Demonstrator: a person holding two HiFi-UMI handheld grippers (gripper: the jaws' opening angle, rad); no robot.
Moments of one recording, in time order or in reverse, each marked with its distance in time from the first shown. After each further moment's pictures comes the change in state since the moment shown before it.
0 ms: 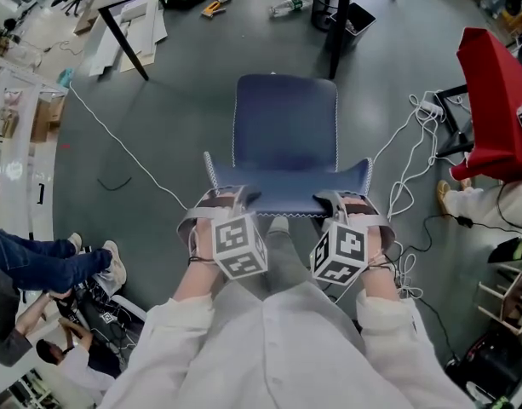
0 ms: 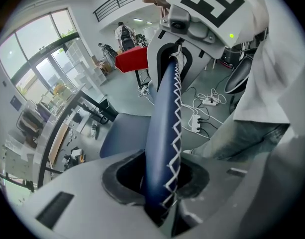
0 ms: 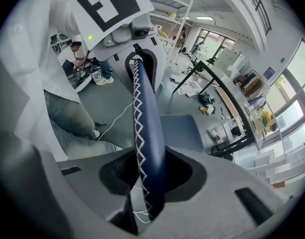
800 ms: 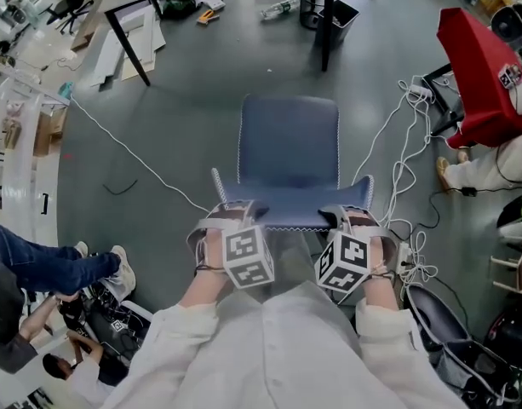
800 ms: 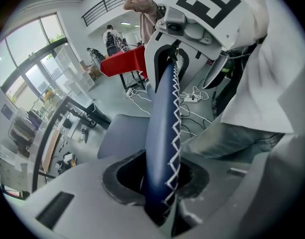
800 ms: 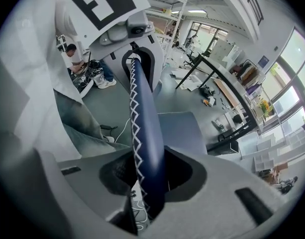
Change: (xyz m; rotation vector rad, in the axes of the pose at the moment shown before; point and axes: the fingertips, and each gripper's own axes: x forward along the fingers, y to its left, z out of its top) left arm -0.054 -0.144 -0.045 0.091 -0.031 -0.081; right arm -0.040 0.159 0.019 0.118 0.050 0.007
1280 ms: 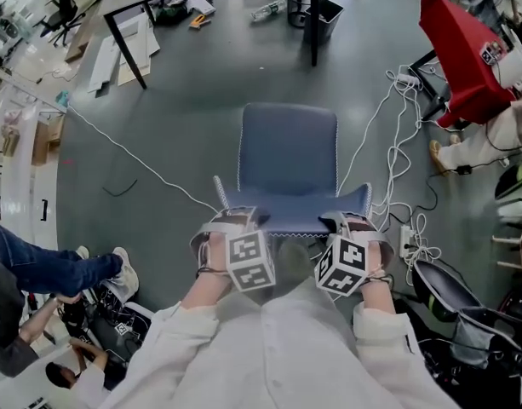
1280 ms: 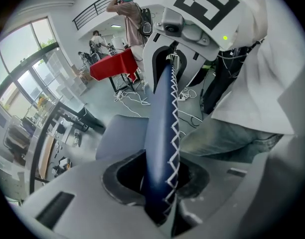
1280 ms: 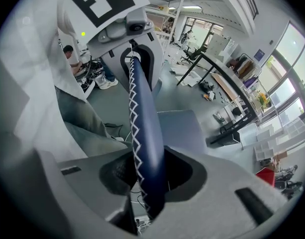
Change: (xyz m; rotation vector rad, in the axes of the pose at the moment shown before) left arm -0.028 -0.094 -0.023 0.079 -0.007 -0.042; right arm -0.025 0.104 0.000 0.072 0.036 -0.008
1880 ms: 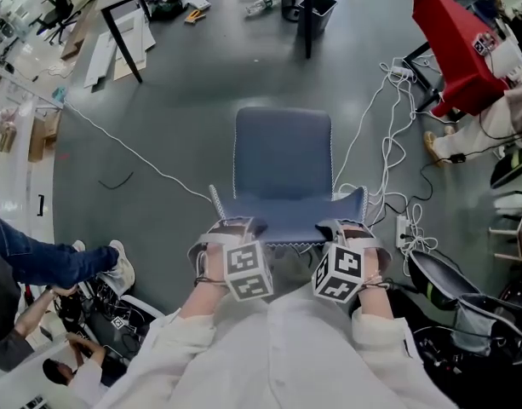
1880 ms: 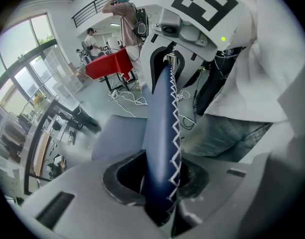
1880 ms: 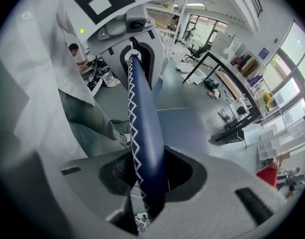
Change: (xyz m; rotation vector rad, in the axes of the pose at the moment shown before) left arm -0.014 -0.071 0.004 -0.010 0.001 -0.047; right arm -0.020 0.064 -0.018 -0.013 0.029 0.040
